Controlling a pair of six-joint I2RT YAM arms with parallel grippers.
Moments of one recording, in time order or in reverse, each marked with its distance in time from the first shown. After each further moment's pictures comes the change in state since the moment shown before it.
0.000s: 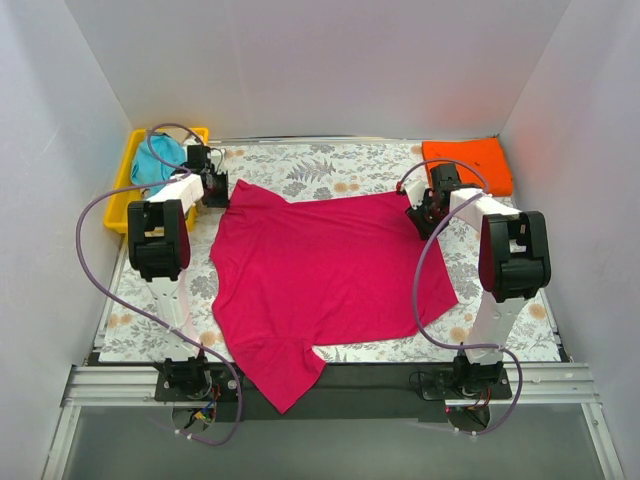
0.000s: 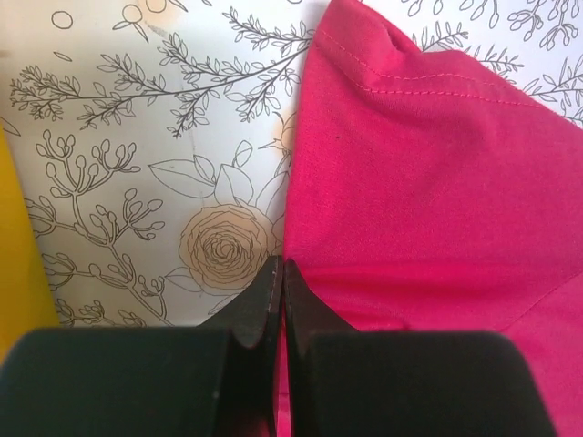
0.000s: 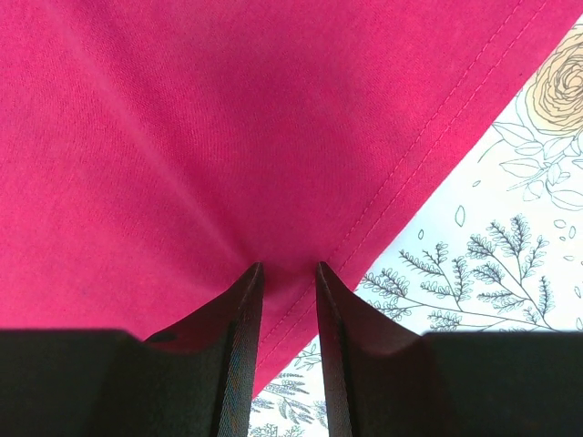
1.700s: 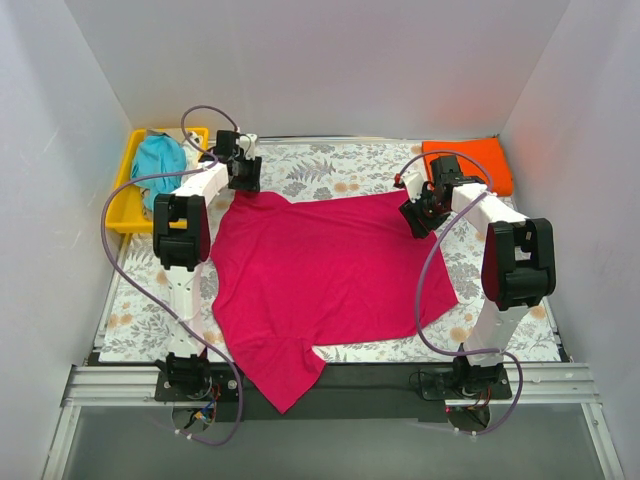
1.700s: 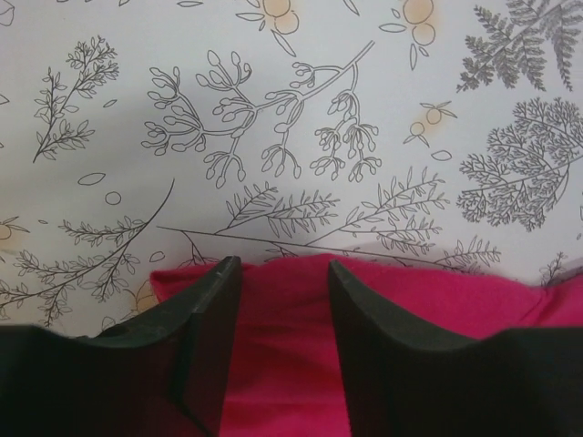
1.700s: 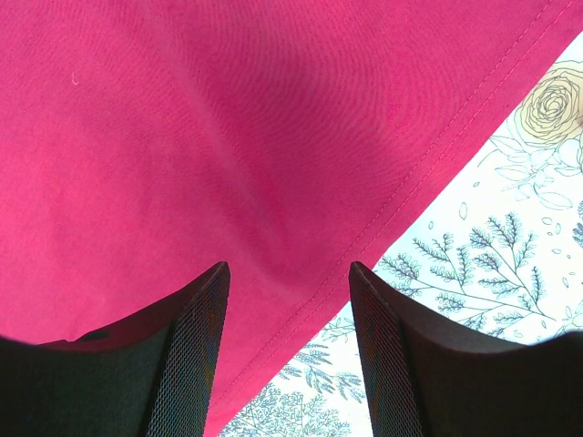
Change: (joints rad) left arm -0.132 0.187 0.308 -0.047 0.029 0.068; right arm 0.022 -0.071 0.048 -0.097 -0.064 0.027
